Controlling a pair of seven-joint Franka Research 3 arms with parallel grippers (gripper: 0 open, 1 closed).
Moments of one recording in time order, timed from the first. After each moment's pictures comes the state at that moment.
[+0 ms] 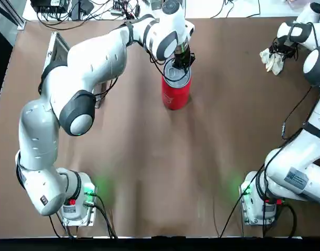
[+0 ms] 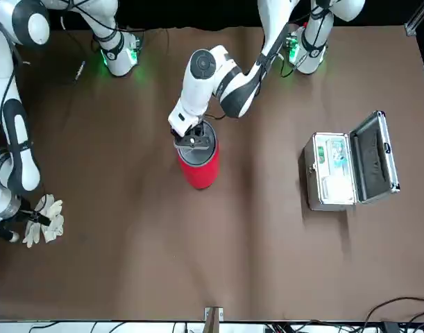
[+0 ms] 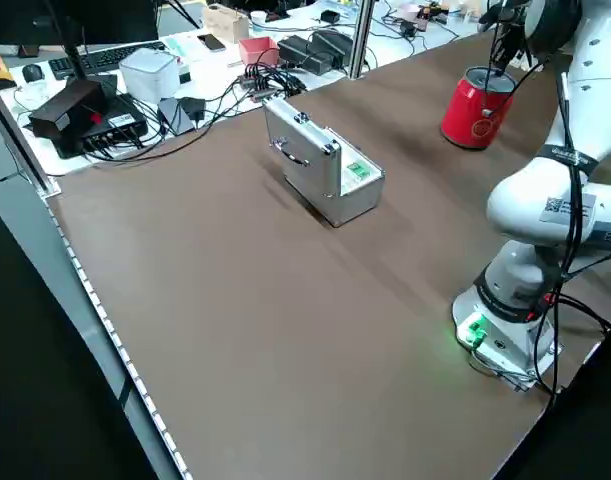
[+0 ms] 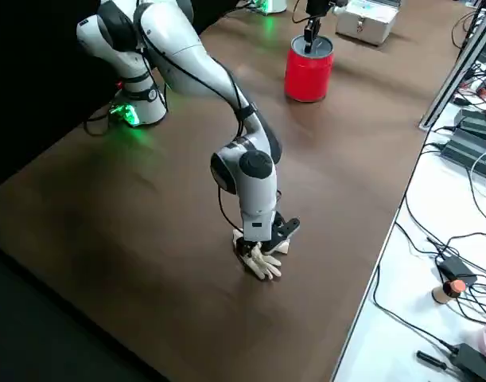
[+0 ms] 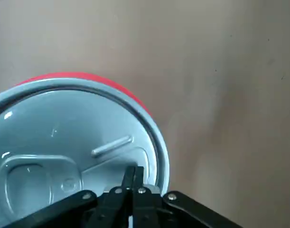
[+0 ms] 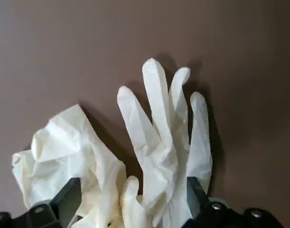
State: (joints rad) left arm -0.82 0.65 -0.12 -1.34 -0.09 2.24 -0.94; right arm -0.41 0.83 0.01 -1.50 -0.02 2.42 -0.09
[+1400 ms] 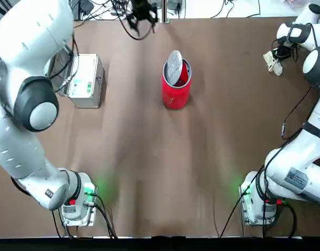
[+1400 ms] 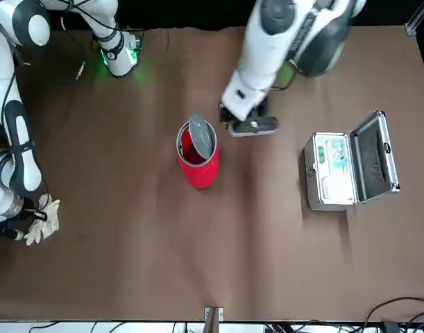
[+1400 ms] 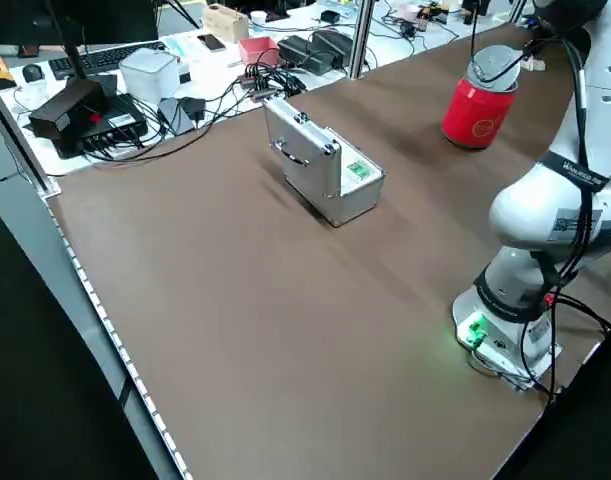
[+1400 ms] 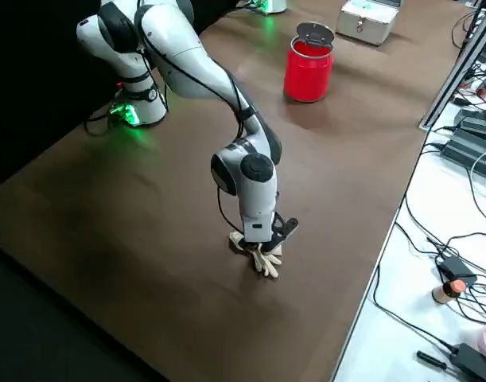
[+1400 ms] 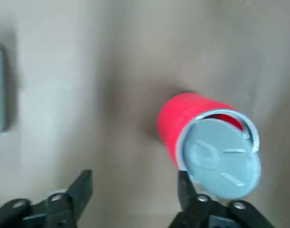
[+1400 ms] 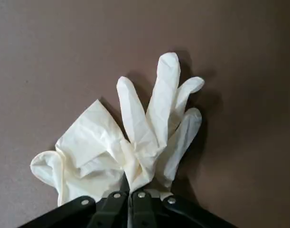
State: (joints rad) left arm -0.56 0.32 -0.11 -1.31 -0.09 1.66 -0.75; right arm -0.41 0.83 0.01 -1.50 -0.02 2.38 -0.13
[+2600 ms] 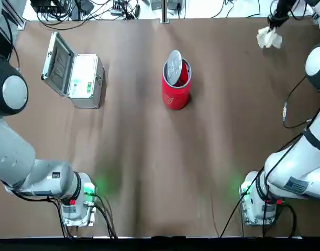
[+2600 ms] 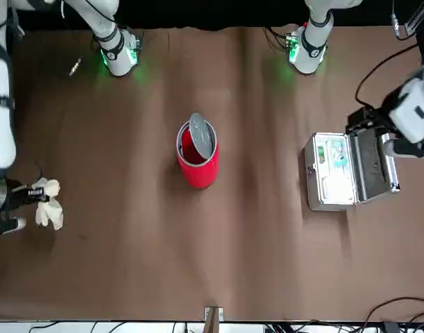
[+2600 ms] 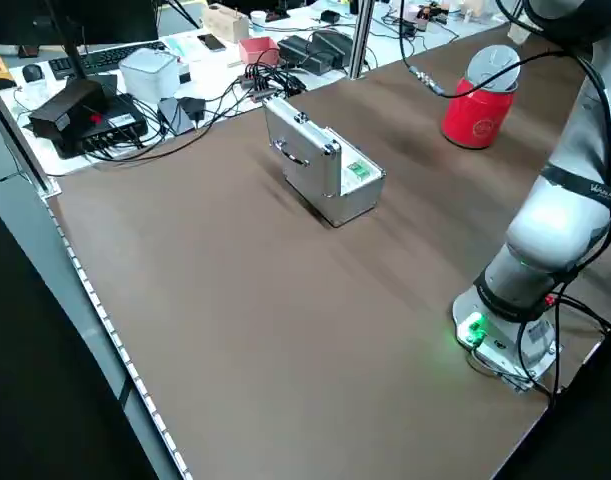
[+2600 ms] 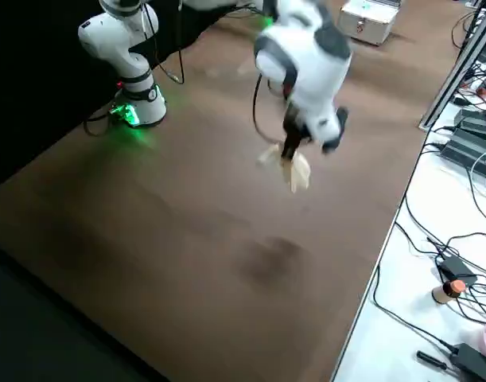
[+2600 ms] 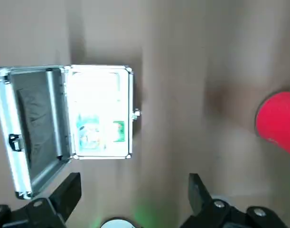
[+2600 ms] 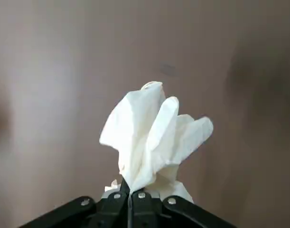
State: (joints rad) left arm 0.02 0.18 -0.11 -1.33 -0.09 1.39 -0.10; right arm -0.20 0.49 0.09 -1.33 0.02 1.65 -0.35
